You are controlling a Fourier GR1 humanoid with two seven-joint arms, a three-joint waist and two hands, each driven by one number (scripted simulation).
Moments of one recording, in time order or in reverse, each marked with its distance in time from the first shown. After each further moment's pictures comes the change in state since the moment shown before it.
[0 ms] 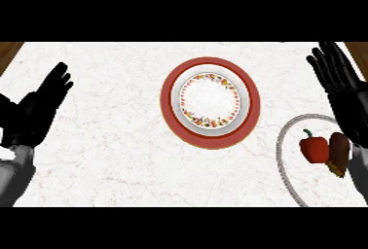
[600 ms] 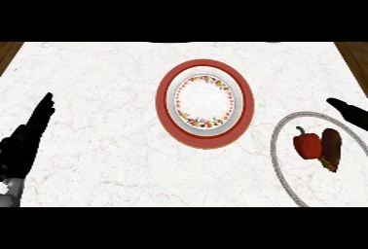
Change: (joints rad) left arm 0.207 0.045 -0.021 0.025 -0.173 0.062 -0.178; right arm 0.115 0.050 -0.254 0.125 0.285 -0.621 0.010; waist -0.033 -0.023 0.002
